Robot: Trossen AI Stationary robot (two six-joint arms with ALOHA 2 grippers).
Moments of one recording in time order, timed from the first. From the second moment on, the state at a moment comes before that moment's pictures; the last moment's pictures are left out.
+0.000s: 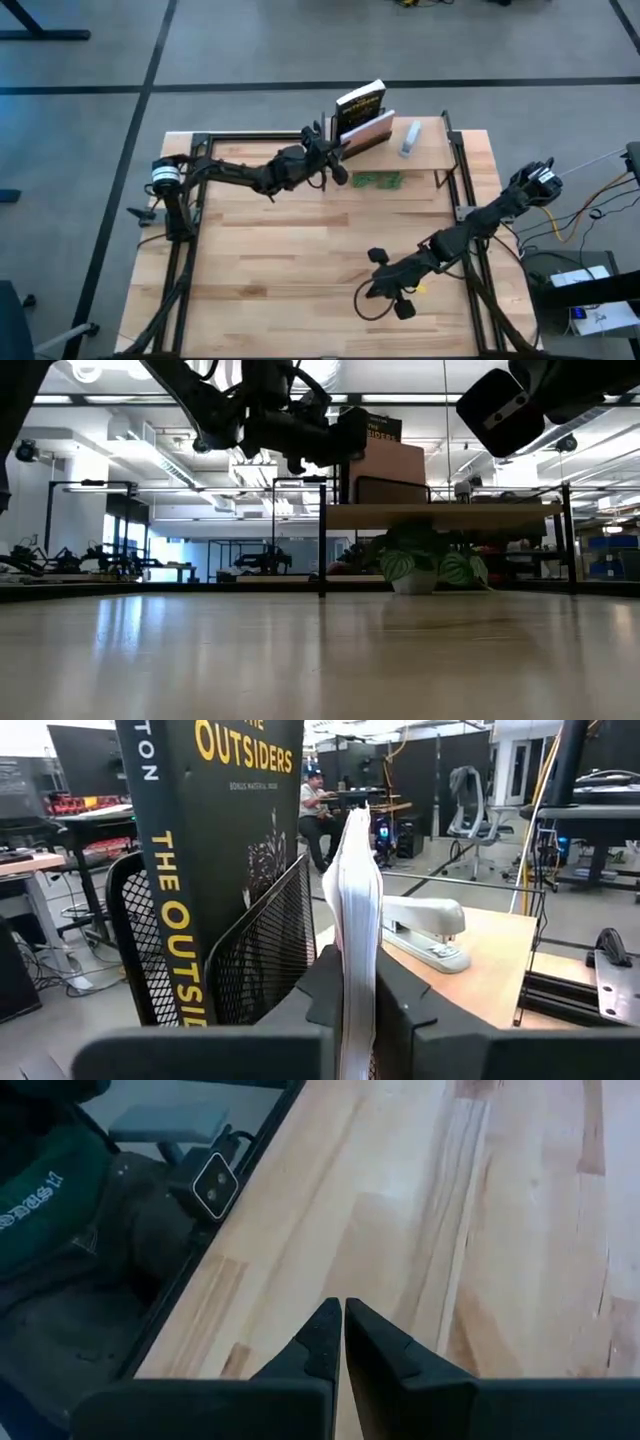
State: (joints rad) left arm 0.25 1.81 1.08 0.80 -0.39 0.05; right arm 0.54 1.43 0.80 0.01 0.00 0.24
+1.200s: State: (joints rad) left arm 0.24 1.78 1.08 0.73 -0.38 0.04; right arm 0.54 1.43 0.80 0.04 0.00 0.22
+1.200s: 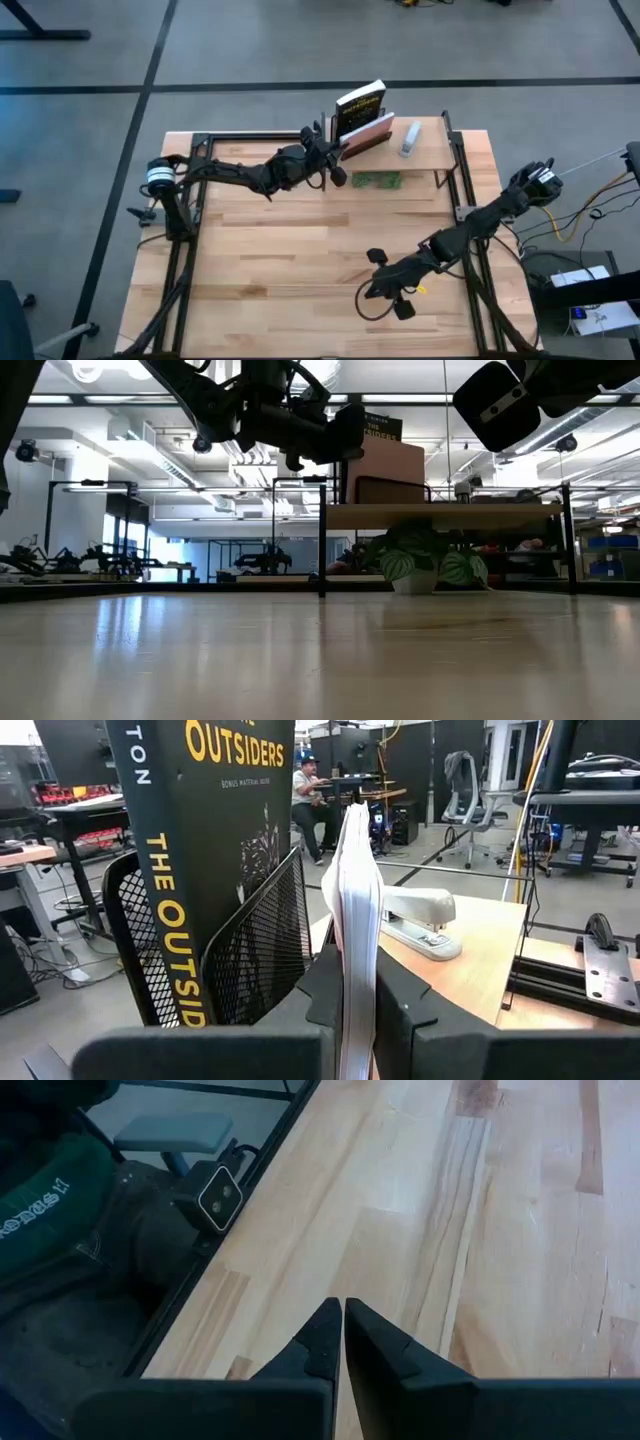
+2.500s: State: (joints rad) left arm -0.01 1.19 0.67 0.21 -0.37 -0.04; right arm 0.53 1.43 1.03 -0.26 0.59 0.16
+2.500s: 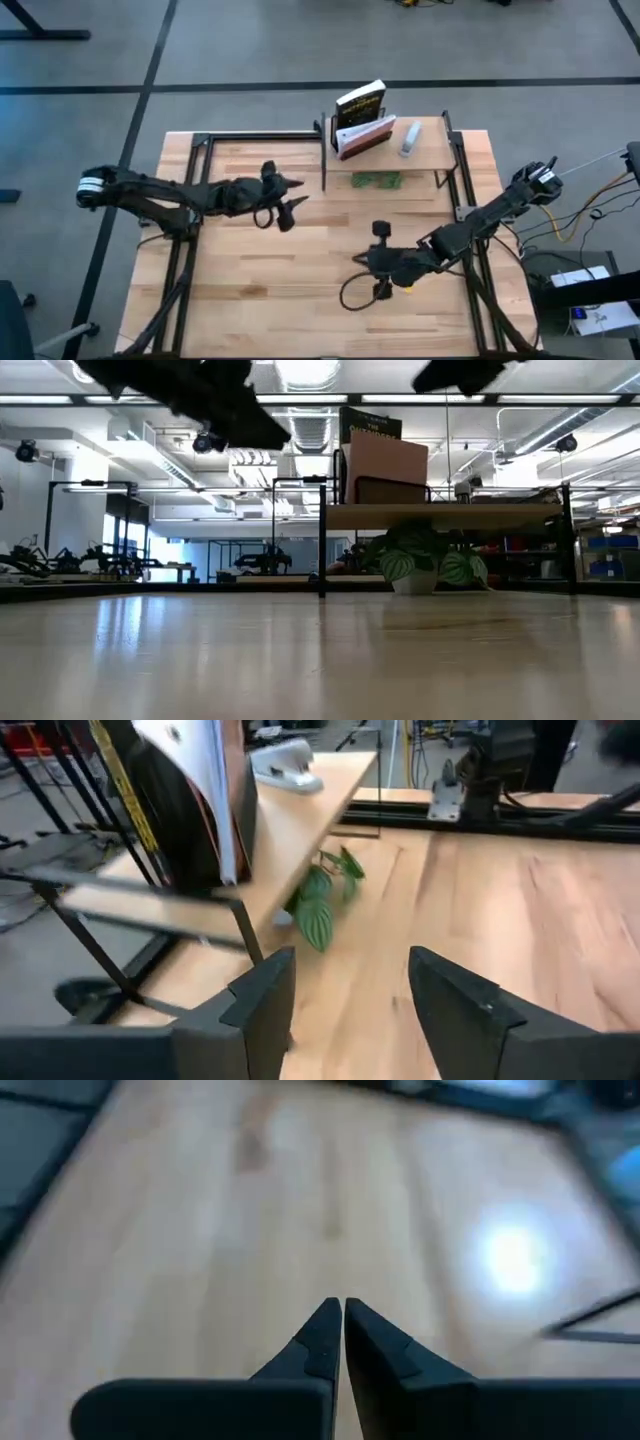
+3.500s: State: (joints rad) left arm -0.01 1.19 0.53 0.44 -0.37 -0.06; right arm 0.52 1.44 1.15 -0.26 0.68 0.06
